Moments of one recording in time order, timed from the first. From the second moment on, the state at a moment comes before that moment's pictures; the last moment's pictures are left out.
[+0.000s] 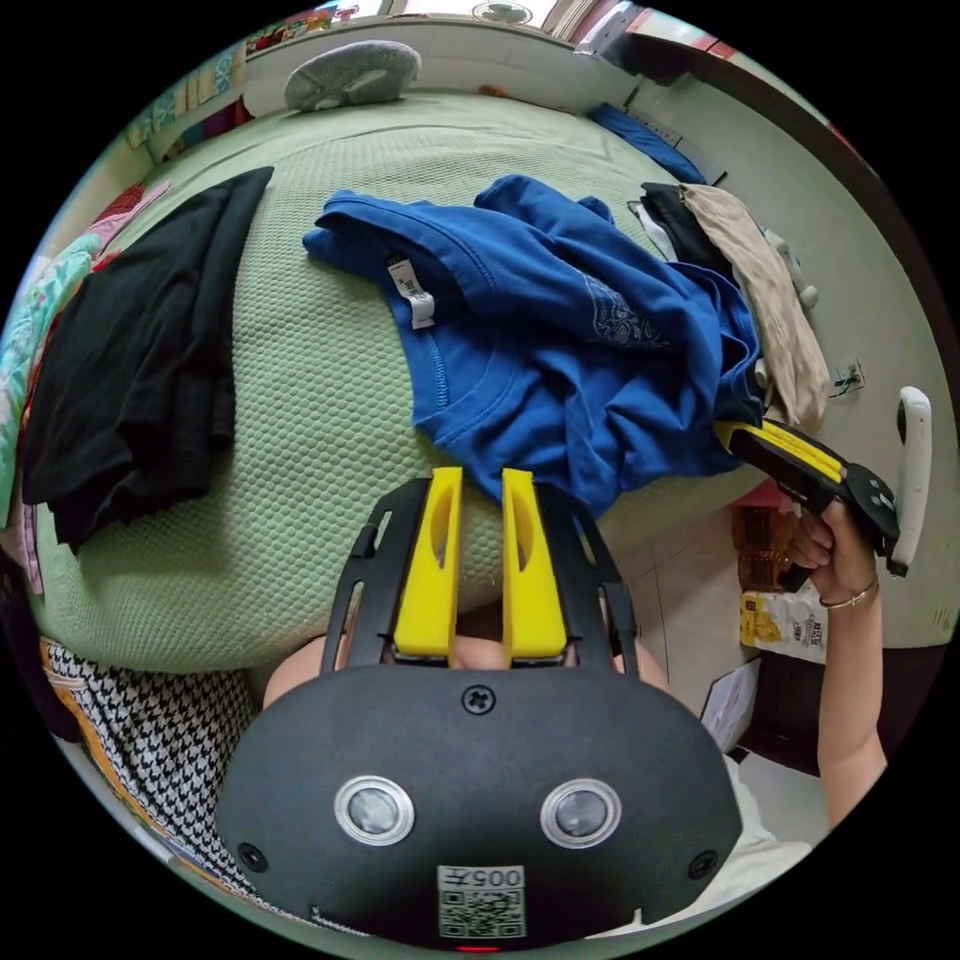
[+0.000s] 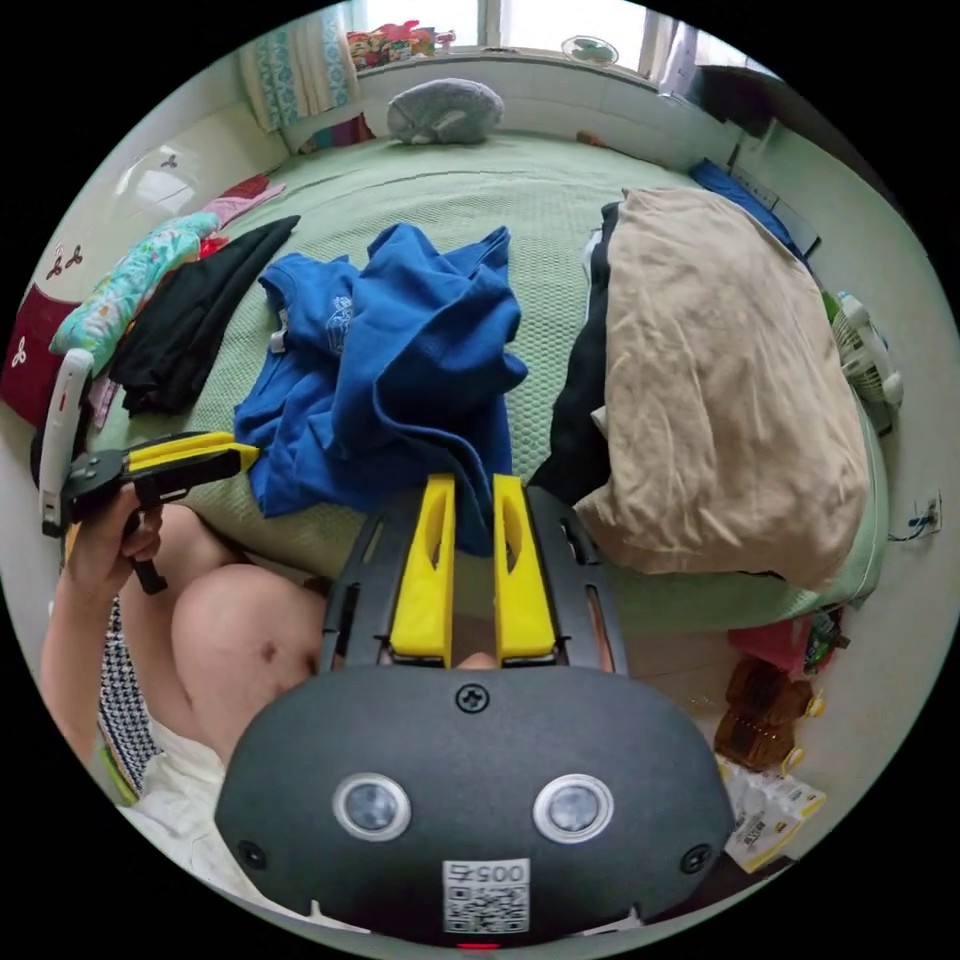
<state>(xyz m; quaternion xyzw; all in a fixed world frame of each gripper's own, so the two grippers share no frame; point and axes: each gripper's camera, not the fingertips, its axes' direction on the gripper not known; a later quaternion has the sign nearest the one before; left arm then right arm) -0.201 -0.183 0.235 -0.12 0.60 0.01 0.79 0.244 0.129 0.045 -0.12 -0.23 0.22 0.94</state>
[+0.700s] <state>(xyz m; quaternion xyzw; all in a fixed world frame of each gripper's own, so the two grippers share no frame) -0.324 -0.184 0.254 -0.06 0.55 -0.01 0.83 0.250 0.196 0.000 -0.05 -0.33 0.33 0.88</state>
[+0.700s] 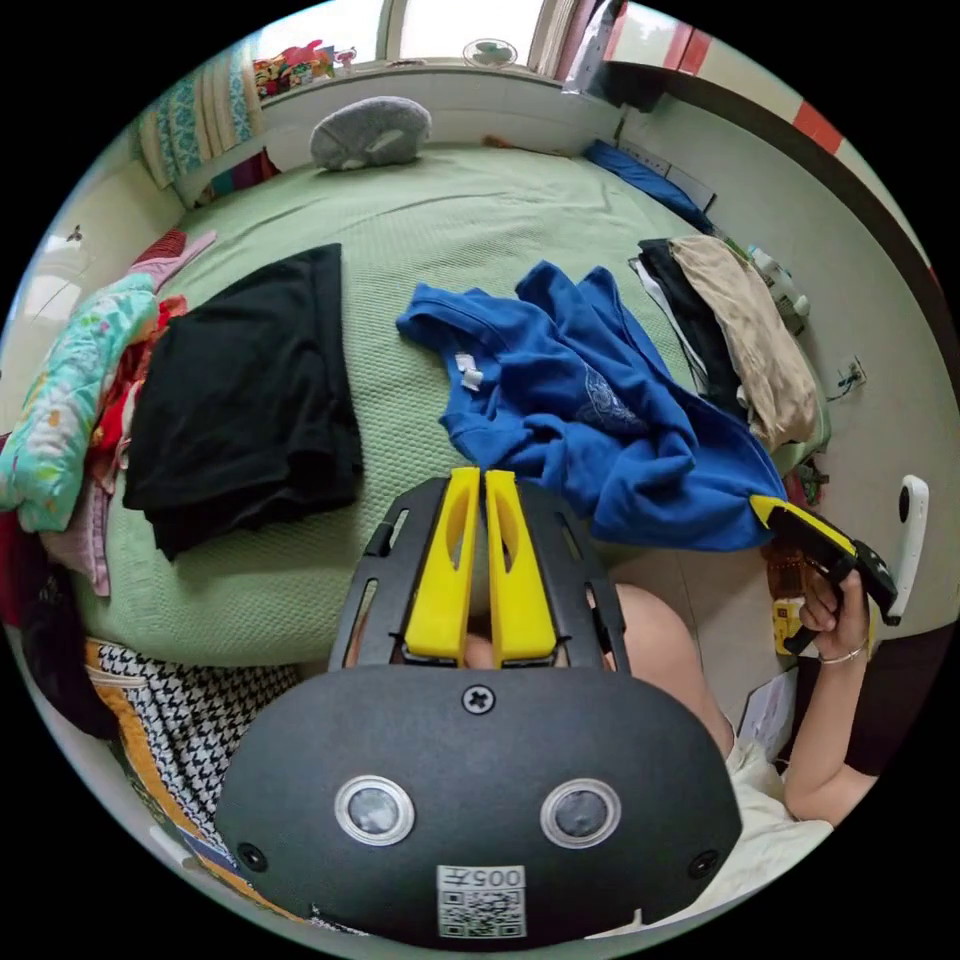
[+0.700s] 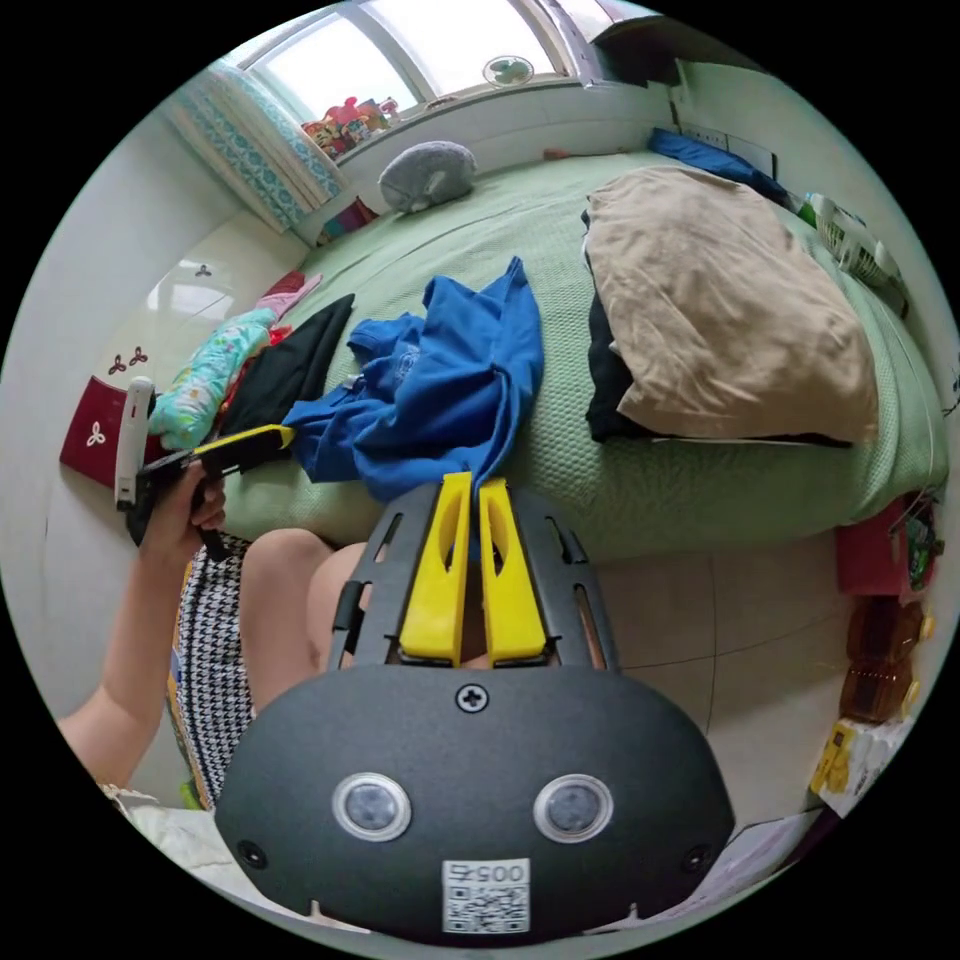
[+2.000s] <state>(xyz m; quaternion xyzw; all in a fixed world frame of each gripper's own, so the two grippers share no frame) -0.446 -0.226 0.489 -0.05 0.46 -0.14 0.88 0.146 -0.077 0.080 0.07 -0.33 0.18 0.92</state>
